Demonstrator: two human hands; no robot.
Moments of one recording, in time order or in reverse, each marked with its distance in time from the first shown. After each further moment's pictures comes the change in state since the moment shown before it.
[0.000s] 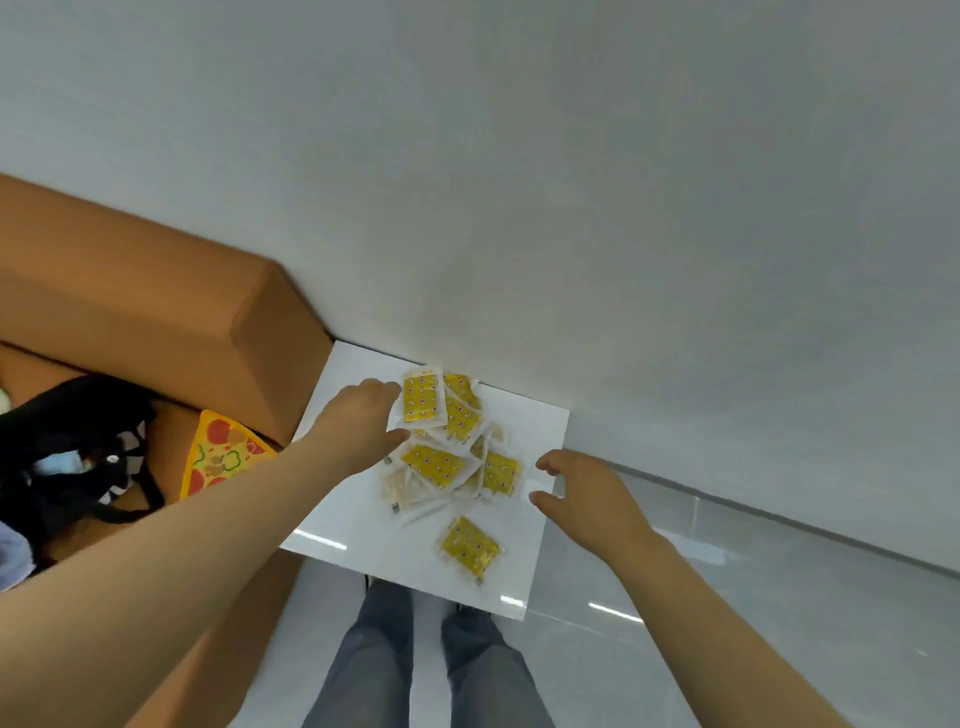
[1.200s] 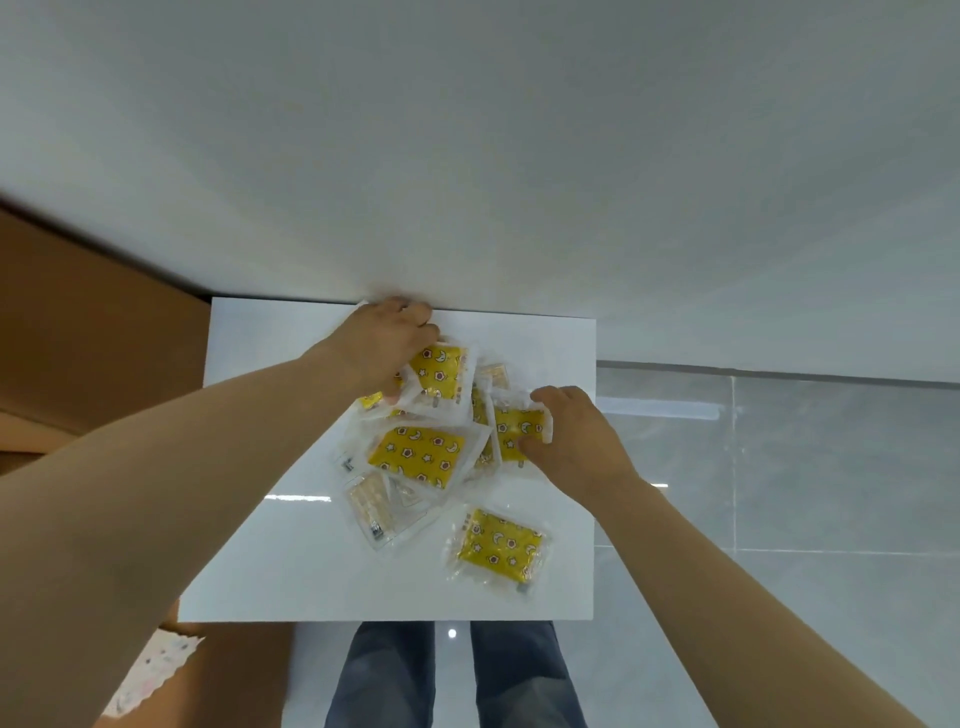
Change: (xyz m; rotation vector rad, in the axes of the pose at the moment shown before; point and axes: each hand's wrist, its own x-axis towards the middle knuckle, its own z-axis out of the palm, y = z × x) left_hand 0.213 -0.013 0.127 0.599 -0.160 0.596; right_hand 0.145 0.050 0.129 0.204 0.059 0.246
